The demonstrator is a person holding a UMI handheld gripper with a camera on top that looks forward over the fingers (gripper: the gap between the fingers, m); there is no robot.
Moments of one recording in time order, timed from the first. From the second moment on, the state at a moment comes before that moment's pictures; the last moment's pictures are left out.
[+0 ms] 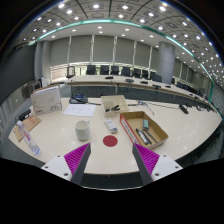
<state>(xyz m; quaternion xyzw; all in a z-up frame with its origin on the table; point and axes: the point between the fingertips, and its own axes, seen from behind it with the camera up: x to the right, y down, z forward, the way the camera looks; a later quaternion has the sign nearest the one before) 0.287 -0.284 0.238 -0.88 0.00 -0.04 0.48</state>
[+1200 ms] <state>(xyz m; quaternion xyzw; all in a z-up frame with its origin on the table) -0.176 -0.208 0.082 -0.83 -0.06 0.05 0.55</state>
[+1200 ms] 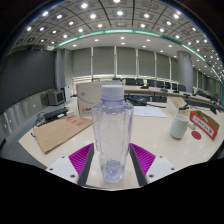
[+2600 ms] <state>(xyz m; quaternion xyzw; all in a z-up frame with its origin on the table) -0.007 0.009 0.202 -0.42 0.55 0.68 0.25</state>
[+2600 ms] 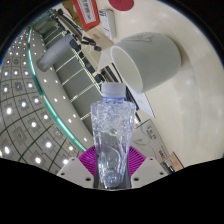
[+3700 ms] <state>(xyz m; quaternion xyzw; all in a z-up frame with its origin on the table) 0.266 -0.006 0.231 -0.77 0.00 0.05 0.63</state>
